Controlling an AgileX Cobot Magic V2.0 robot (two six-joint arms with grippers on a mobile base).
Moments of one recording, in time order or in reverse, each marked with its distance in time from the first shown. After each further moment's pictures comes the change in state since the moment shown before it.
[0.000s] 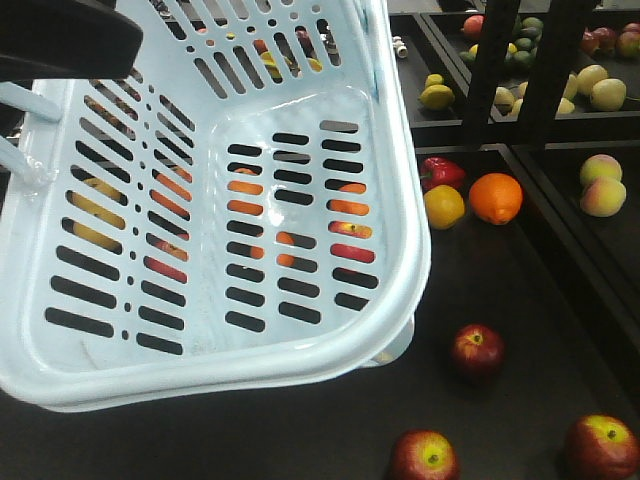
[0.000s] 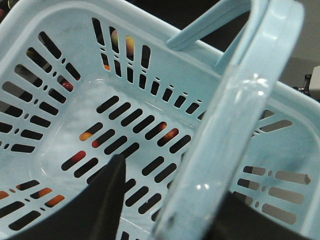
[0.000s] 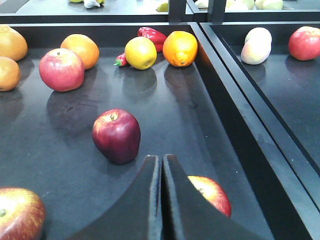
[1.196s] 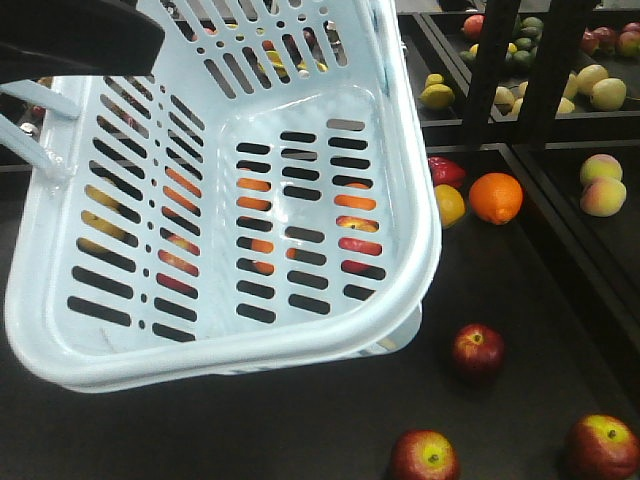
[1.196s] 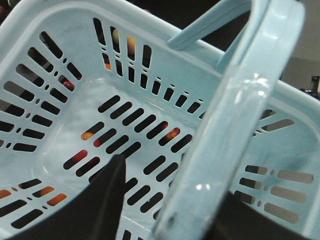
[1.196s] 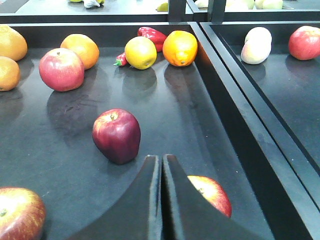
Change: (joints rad) left arm 0.000 0.031 0.000 0.013 -0.025 0.000; right arm 0.000 0.000 0.000 0.000 0.000 0.000
